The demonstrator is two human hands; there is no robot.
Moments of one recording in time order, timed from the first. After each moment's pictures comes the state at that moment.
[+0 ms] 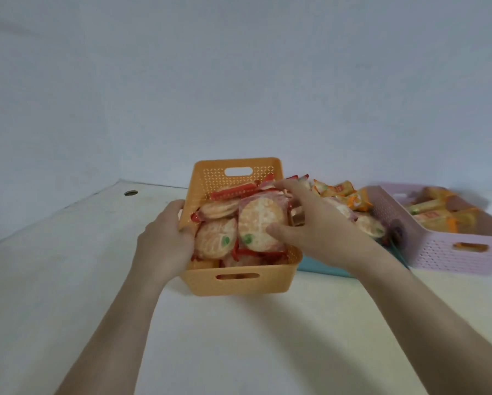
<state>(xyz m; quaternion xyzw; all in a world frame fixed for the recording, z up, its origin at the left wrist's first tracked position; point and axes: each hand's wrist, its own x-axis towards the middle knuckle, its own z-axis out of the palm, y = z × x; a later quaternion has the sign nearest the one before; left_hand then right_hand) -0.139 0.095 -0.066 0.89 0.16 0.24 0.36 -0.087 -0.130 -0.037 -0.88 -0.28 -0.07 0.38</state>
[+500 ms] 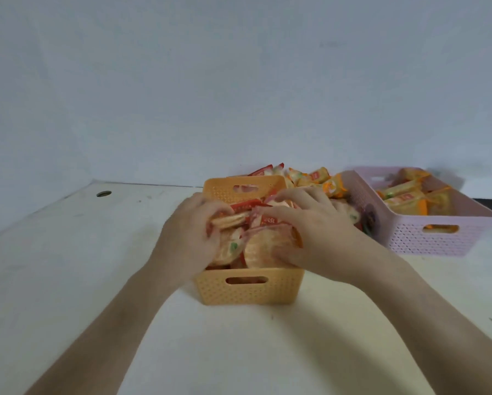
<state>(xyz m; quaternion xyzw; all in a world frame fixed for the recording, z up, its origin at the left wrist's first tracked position) -0.103 0.023 -0.077 0.92 -0.09 0.30 0.23 -0.084 -0.195 -0.053 -0.93 -0.32 -0.14 0.10</state>
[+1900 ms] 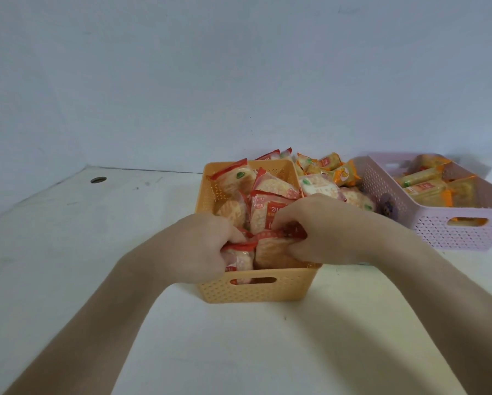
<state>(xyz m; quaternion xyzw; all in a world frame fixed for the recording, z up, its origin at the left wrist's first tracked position) -0.100 0.028 -0.057 0.98 -0.15 -0.05 0.08 -0.061 -0.175 -0.041 -0.93 -0.36 0.02 0.07</state>
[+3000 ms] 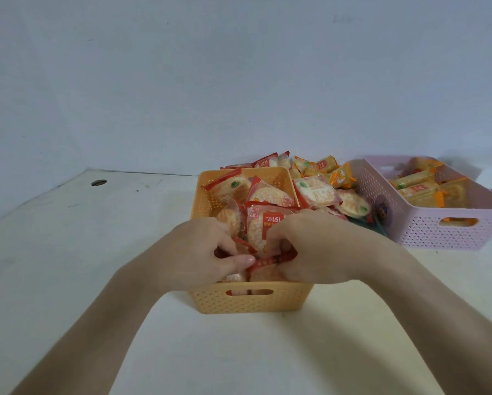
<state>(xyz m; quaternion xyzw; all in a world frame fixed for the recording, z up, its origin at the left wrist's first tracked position) -0.107 0.038 -0.071 0.97 -0.19 0.02 0.16 -0.089 -0.164 -0.039 -0.93 -0.36 0.03 0.05</state>
